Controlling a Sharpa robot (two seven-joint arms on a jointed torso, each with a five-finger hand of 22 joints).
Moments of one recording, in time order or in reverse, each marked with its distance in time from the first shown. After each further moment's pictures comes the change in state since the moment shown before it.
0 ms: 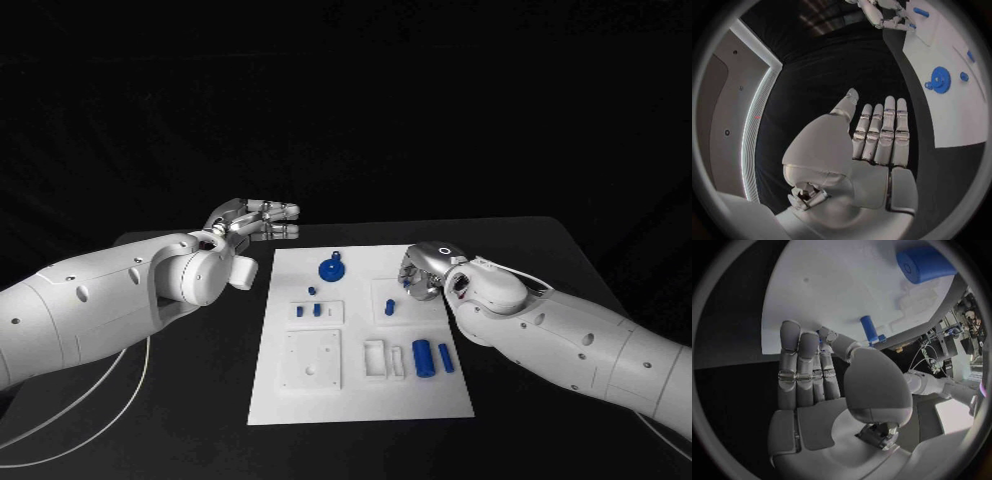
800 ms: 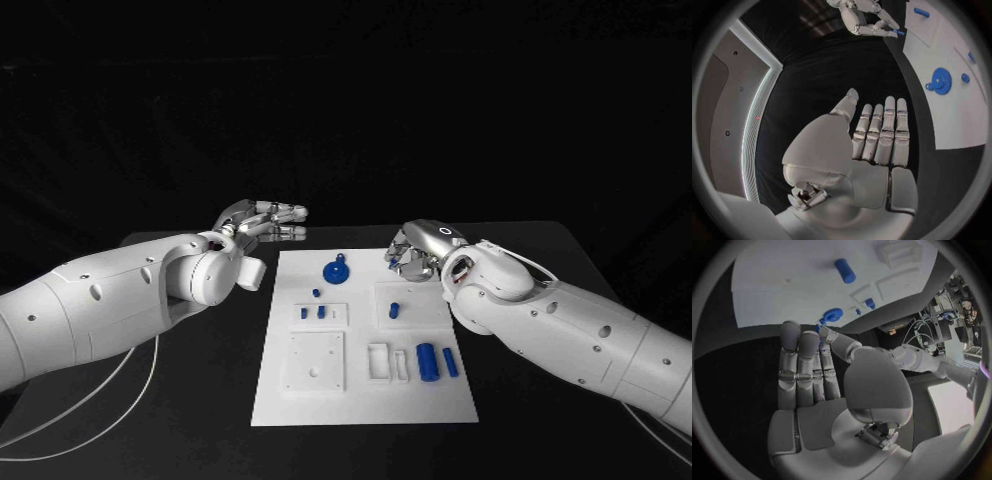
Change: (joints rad) left arm 0.000 0.011 0.000 -0.007 -0.008 0.000 -0.001; left_hand 0.000 0.000 0.000 0.000 0.000 0.000 0.000 0.000 0.000 -0.007 0.000 0.000 0.000 -0.004 0.004 0.000 0.000 0.000 0.000 0.000 0.004 -0.009; right arm 0.000 0.008 0.096 0.094 0.063 -0.041 0.031; right_hand 0.000 -0.001 0.003 0.003 0.007 0.004 0.002 0.000 -0.001 0.003 -0.004 0.003 0.000 0.000 0.000 -0.001 0.004 0.004 0.000 0.000 -0.010 0.026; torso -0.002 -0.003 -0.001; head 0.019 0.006
